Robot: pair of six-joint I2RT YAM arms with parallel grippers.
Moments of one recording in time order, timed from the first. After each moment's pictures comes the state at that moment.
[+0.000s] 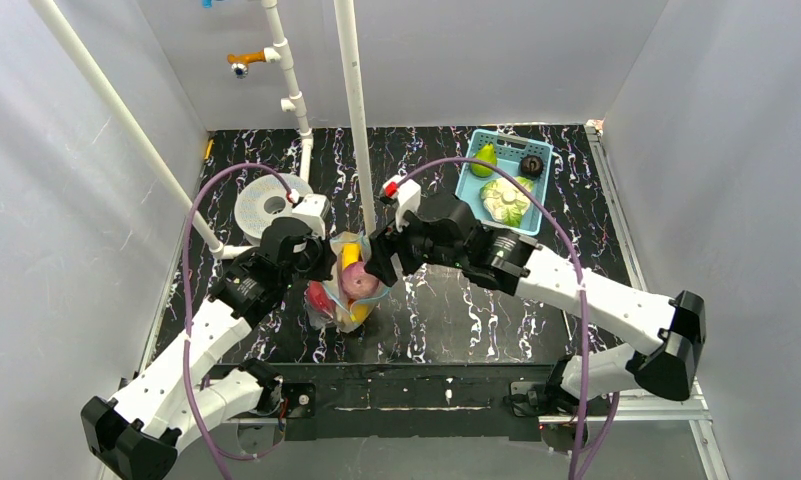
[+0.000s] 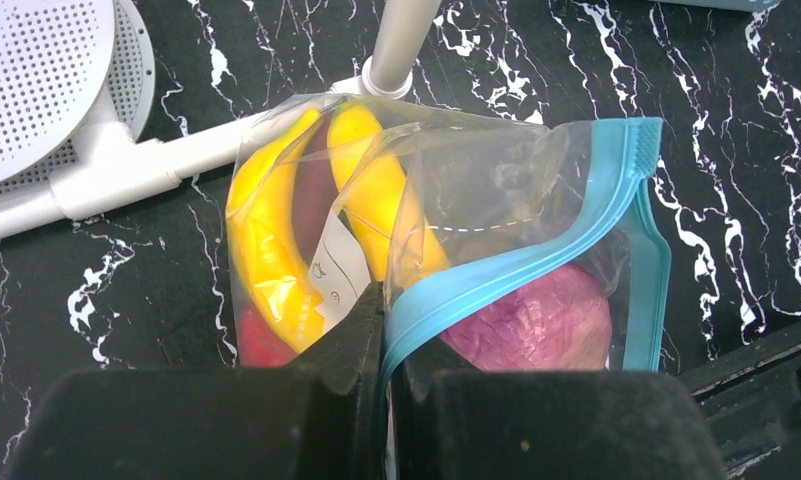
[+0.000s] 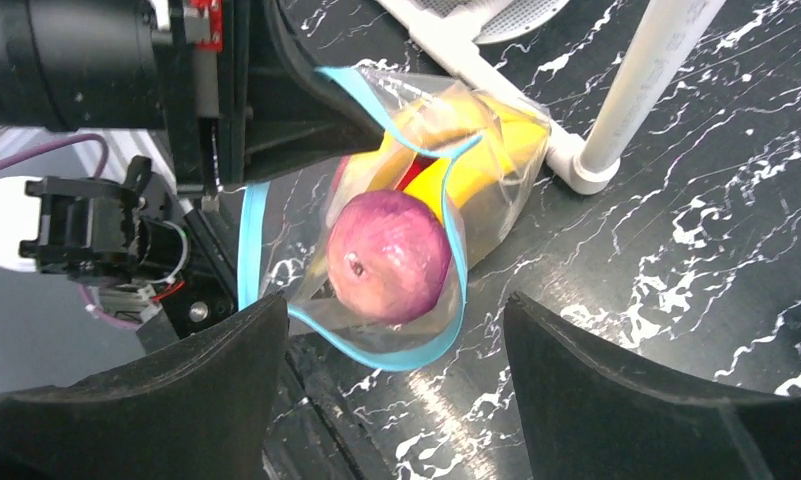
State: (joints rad) left arm -0.57 0.88 0.84 -0.57 -0.10 -0.27; right arm 1.06 1.36 1.29 -0.39 -0.03 0.25
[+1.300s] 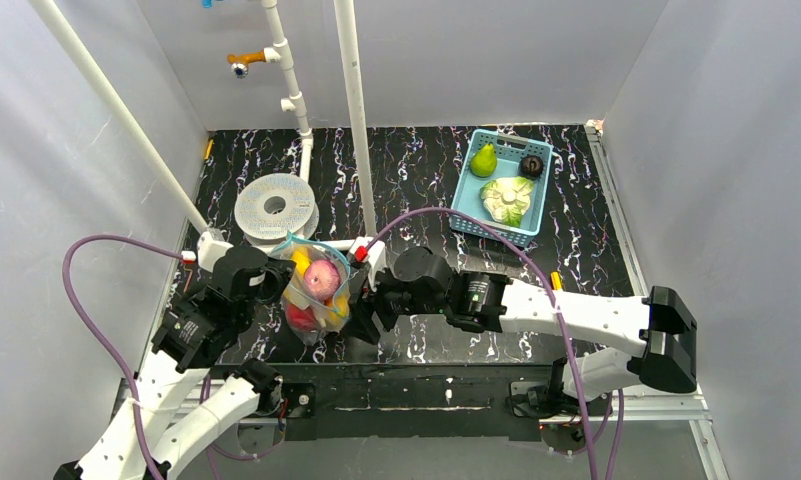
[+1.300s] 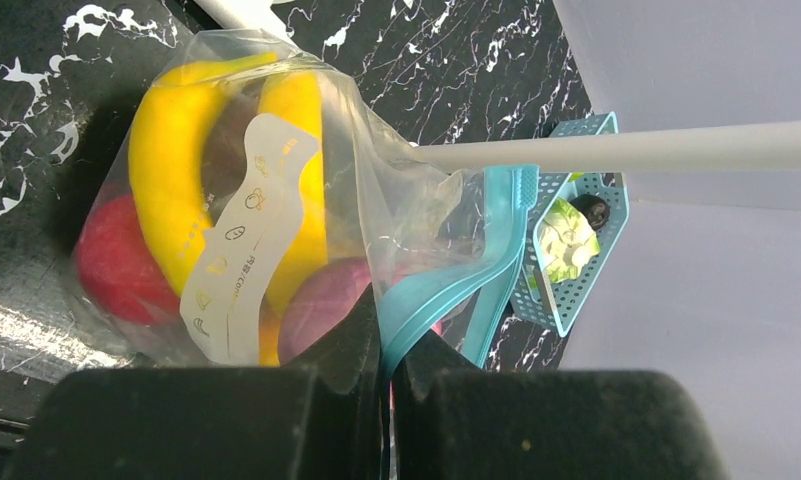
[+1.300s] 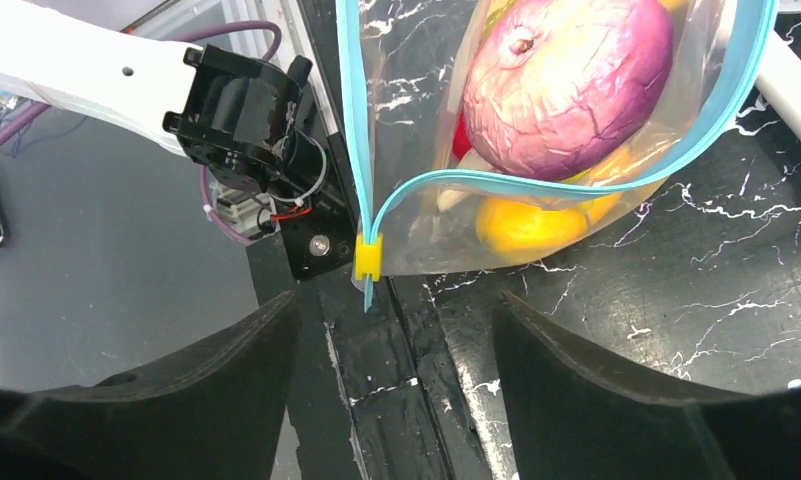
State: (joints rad) left arm -0.57 0.62 0.95 -0.99 -0.46 -1.29; right arm 1.28 1.36 1.07 -0.12 -0.15 0.28
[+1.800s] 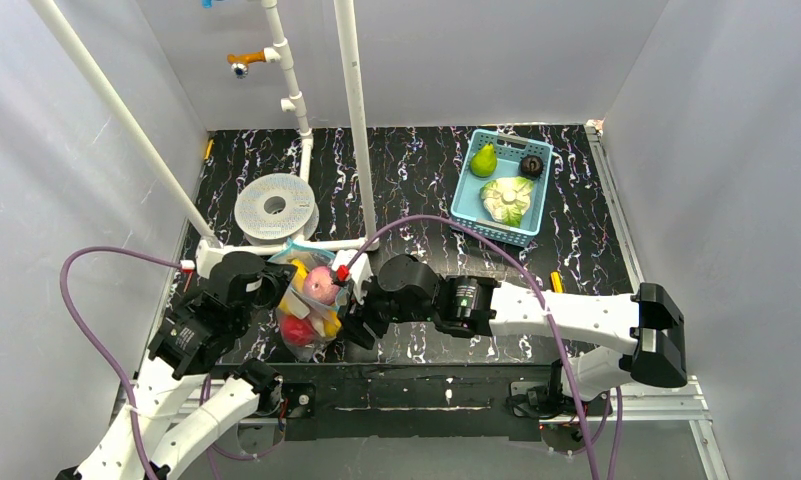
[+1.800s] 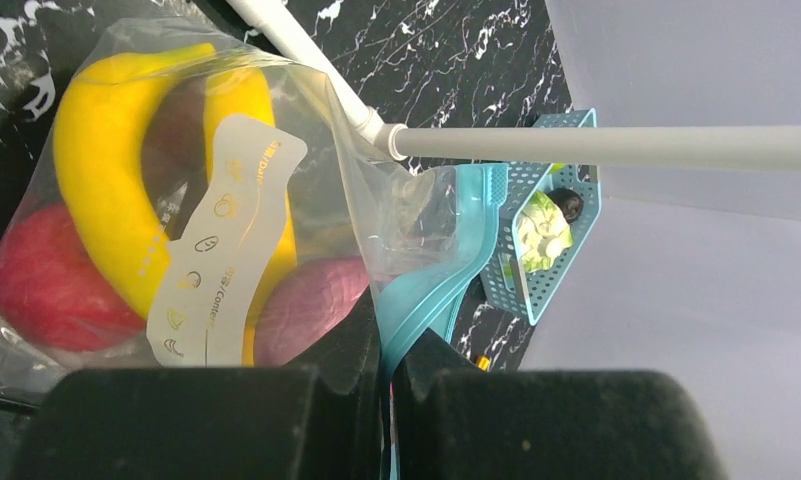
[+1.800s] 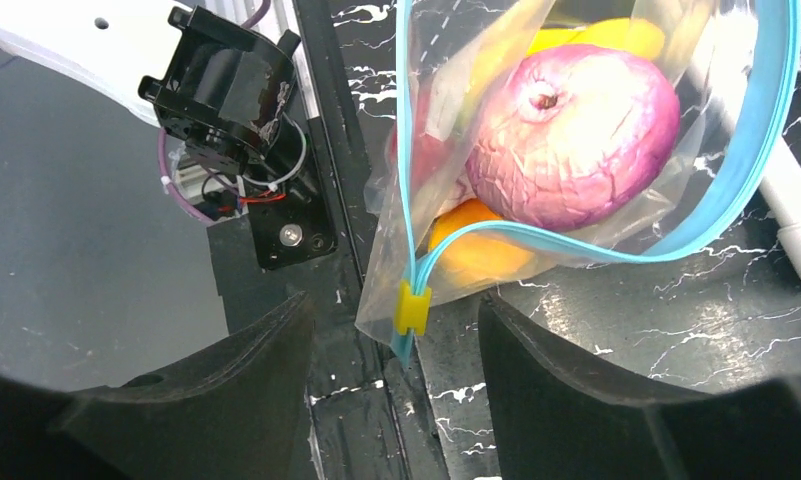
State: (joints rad) left arm -0.57 0.59 0.94 -1.01 -0.43 -1.37; right arm 1.34 1.42 1.15 -0.18 -0.09 0.14
